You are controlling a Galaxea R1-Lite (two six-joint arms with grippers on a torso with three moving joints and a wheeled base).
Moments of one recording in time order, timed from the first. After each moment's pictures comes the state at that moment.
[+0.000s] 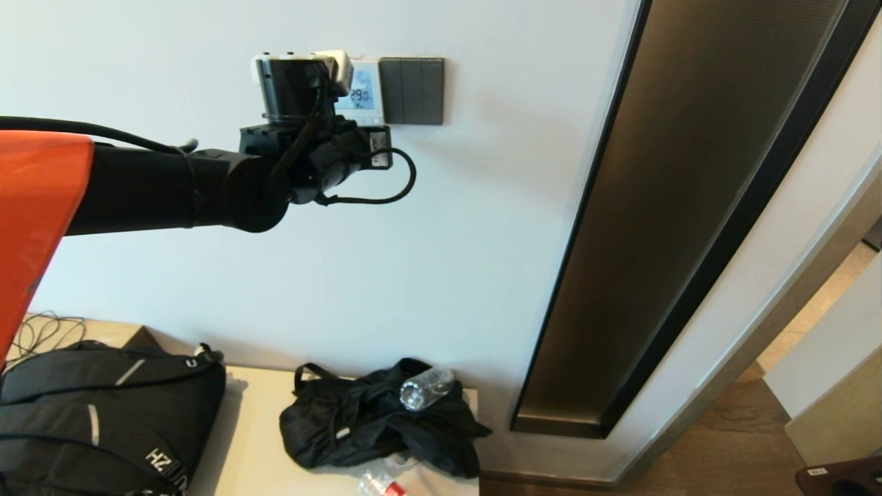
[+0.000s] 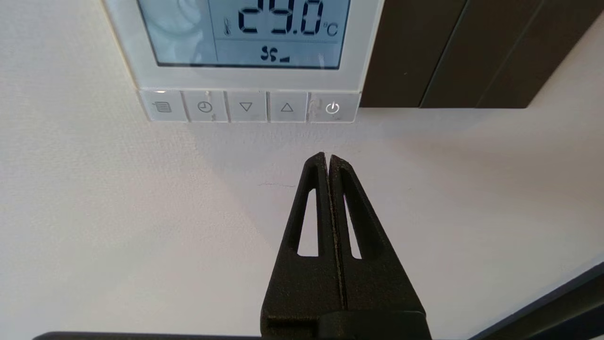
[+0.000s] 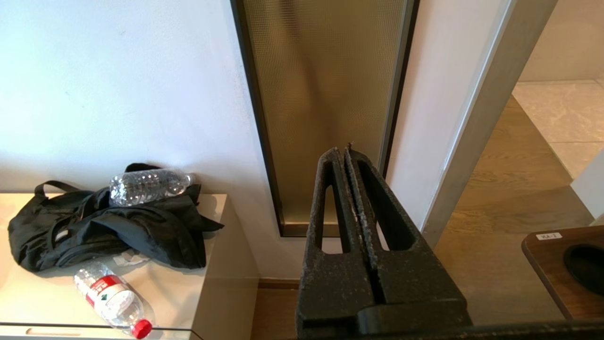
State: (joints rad) left arm -0.49 2.05 -1.73 -0.35 0.23 -0.06; right arm -0.02 0.00 0.00 -0.02 0.02 -0.02
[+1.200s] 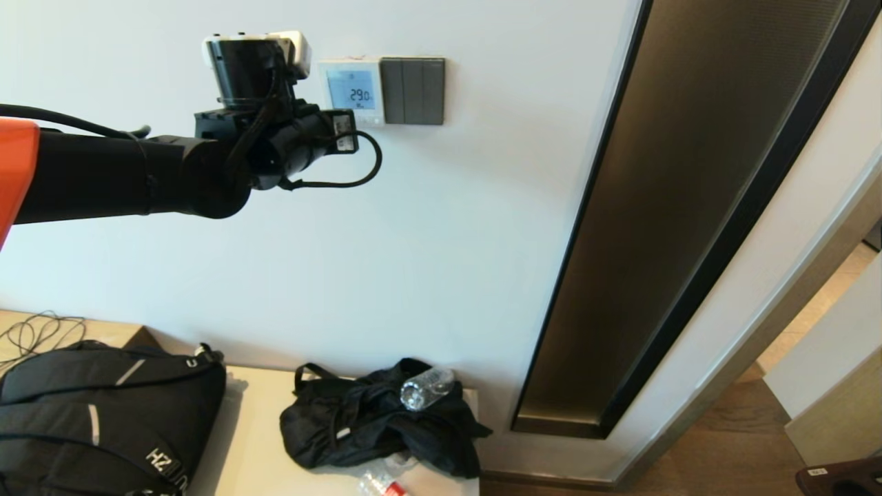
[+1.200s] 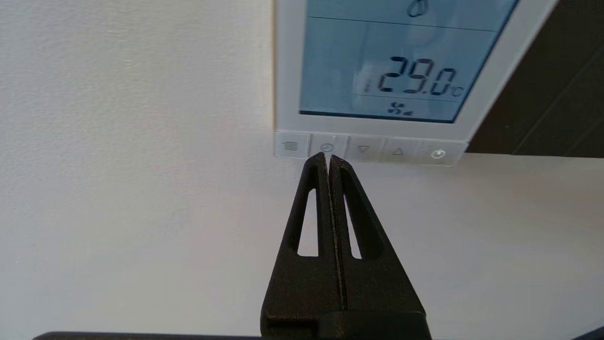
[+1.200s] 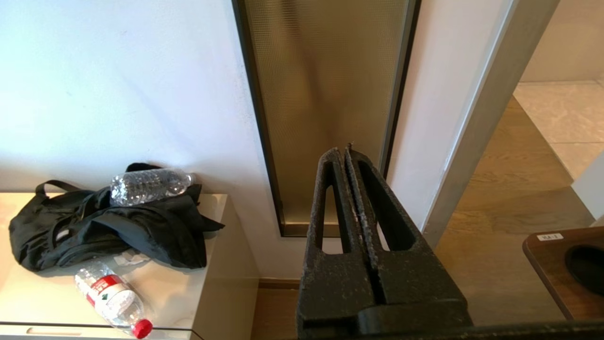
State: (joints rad) left arm -0.42 2.02 -1.72 -0.34 0.23 -0.06; right arm -0.02 0.00 0.00 -0.02 0.02 -0.02
